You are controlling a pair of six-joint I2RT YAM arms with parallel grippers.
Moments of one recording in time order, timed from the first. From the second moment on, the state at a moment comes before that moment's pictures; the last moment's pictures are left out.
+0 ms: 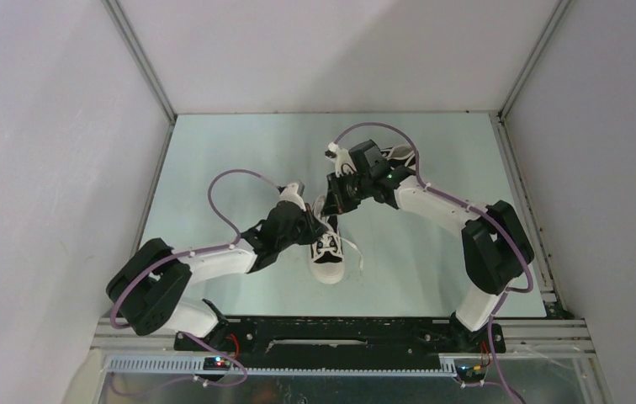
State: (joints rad) left arm -0.76 1.40 0.57 0.29 -0.08 -0.78; right arm 0.64 1.74 1.26 -0.32 -0.54 0.32
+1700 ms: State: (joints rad) left arm -0.71 1.40 0.50 0.44 0.01 -0.74; right arm 0.62 1.78 1.12 -0.20 -0.51 0.33
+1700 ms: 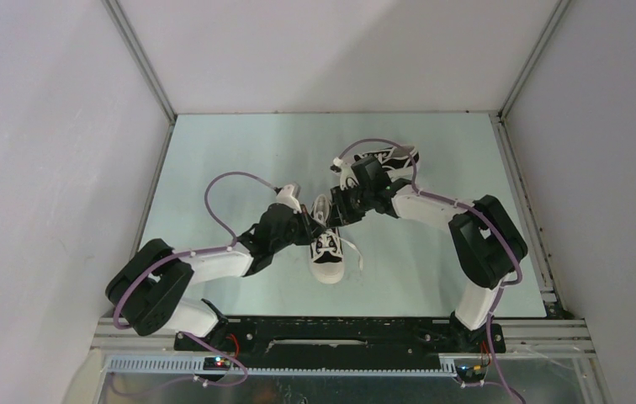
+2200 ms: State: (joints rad) left arm -0.70 1.40 0.49 0.44 0.01 -0.74; right arm 0.63 1.82 1.16 -0.20 -0.53 0.33
